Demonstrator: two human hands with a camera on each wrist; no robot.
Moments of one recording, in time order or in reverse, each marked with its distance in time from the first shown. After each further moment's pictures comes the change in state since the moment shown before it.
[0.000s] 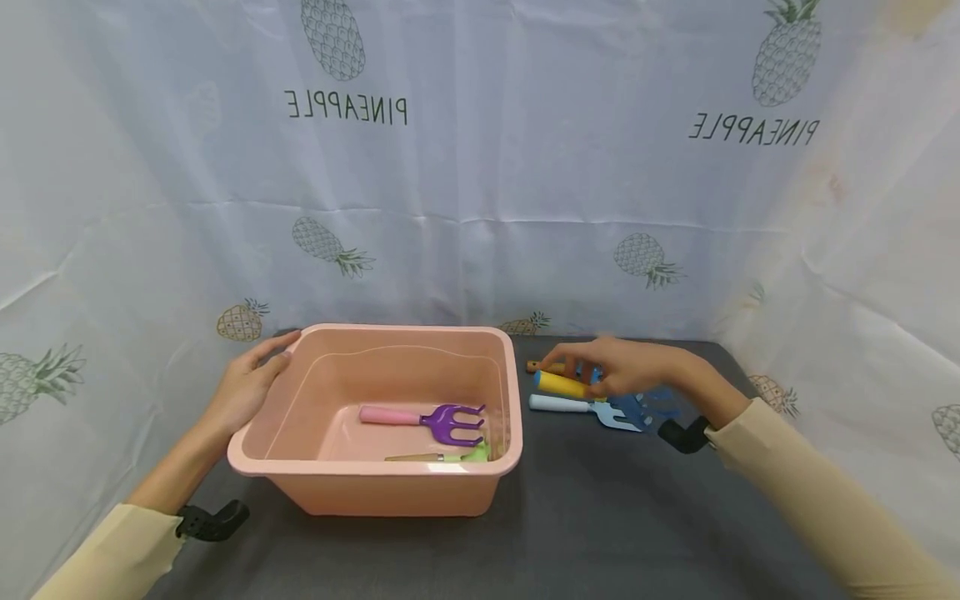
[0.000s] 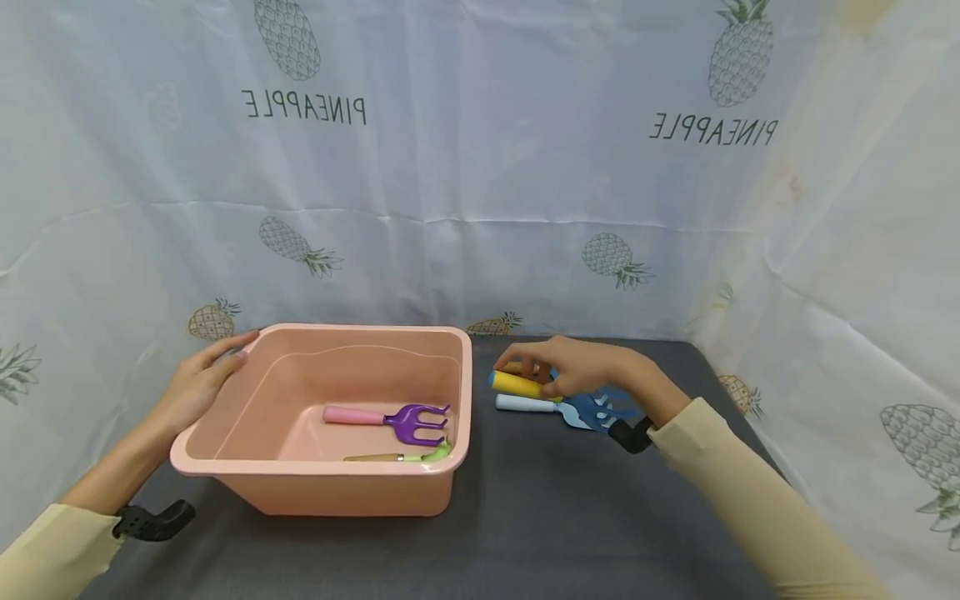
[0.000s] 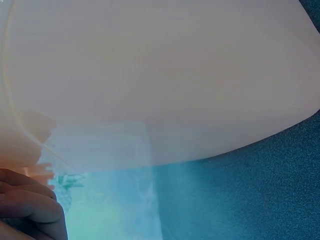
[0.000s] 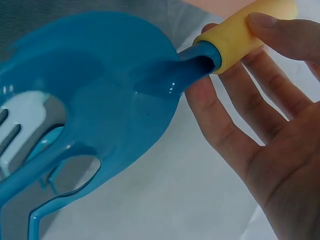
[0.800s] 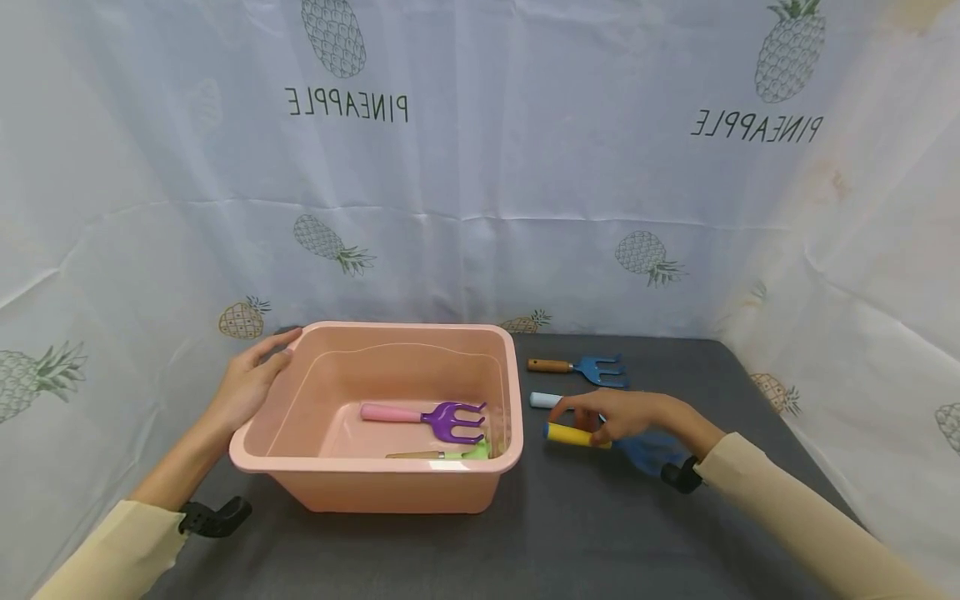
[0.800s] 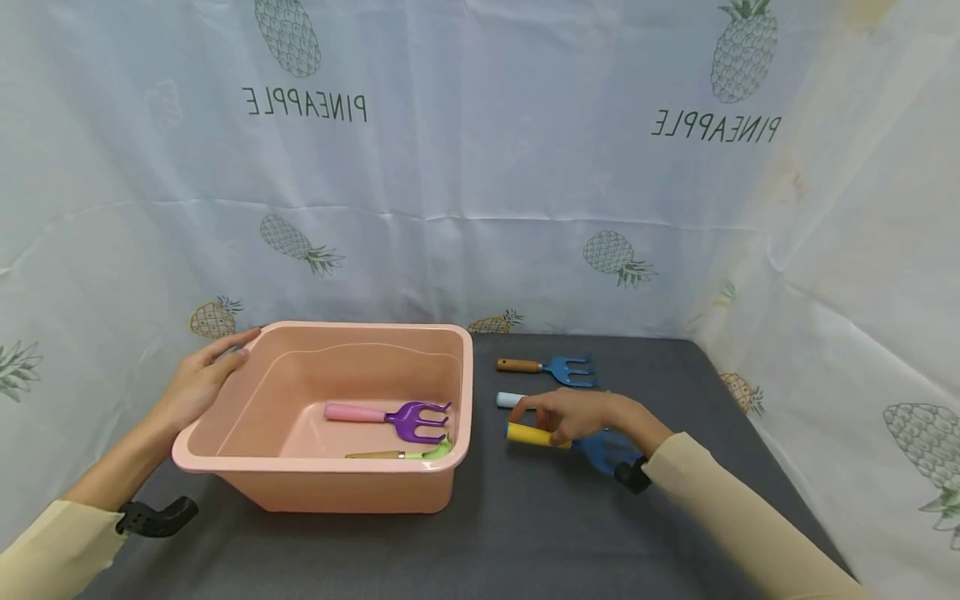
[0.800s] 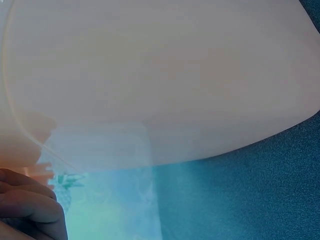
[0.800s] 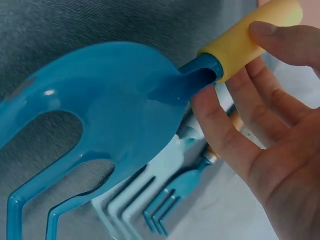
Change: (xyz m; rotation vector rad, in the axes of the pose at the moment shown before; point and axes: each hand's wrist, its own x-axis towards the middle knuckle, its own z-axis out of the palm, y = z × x) left_hand 0.001 0.000 0.001 -0.007 0.008 0.010; right_hand 0.009 0.064 0.071 0.134 -0.161 0.044
